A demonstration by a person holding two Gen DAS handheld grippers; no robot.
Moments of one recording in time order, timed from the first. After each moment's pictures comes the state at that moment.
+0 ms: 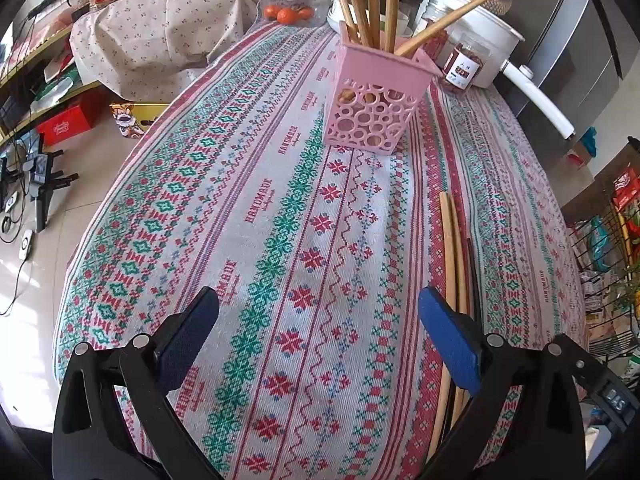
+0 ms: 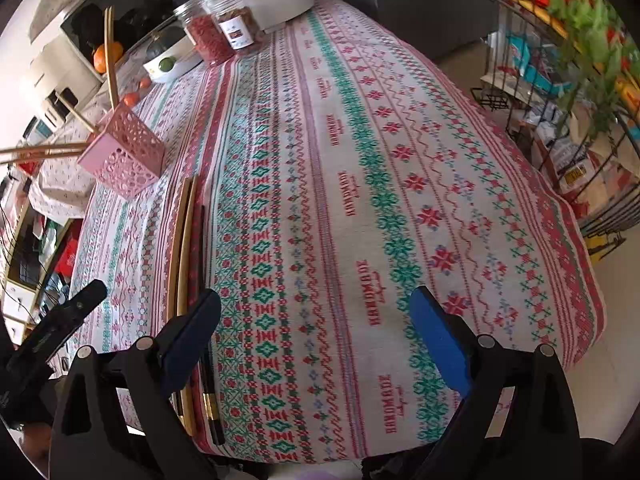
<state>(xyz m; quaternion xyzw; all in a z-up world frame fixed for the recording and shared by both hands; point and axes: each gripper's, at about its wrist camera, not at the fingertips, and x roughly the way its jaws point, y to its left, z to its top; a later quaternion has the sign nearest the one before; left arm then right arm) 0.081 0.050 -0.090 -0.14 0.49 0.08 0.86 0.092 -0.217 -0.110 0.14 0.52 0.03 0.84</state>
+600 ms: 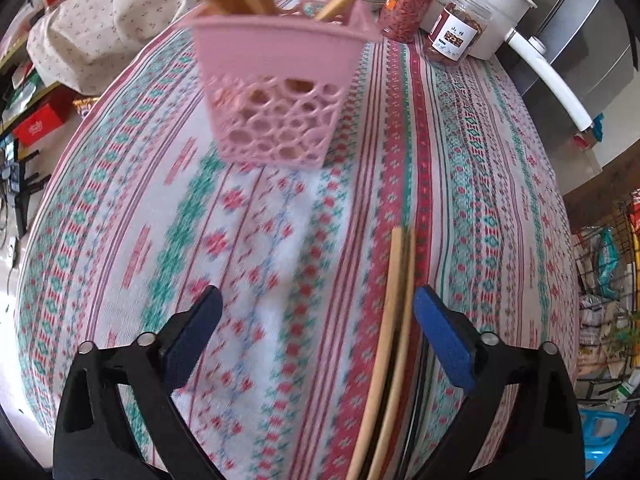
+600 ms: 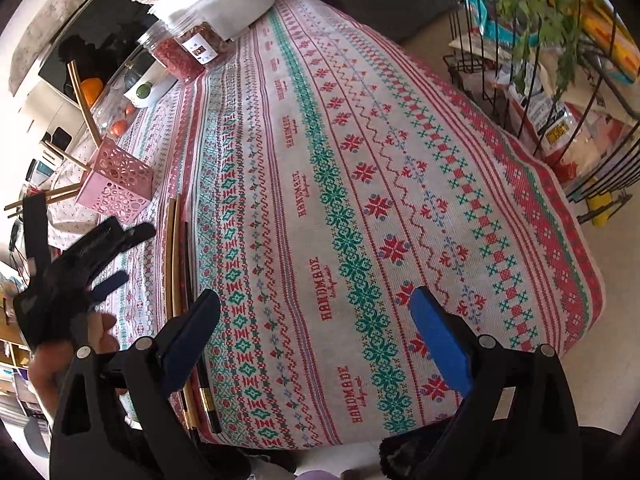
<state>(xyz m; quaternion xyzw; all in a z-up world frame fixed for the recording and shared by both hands) 0.177 0.005 -0.109 -0.14 0.55 0.07 0.82 0.090 -0.259 -0.114 0.21 0.54 0.03 0.81</state>
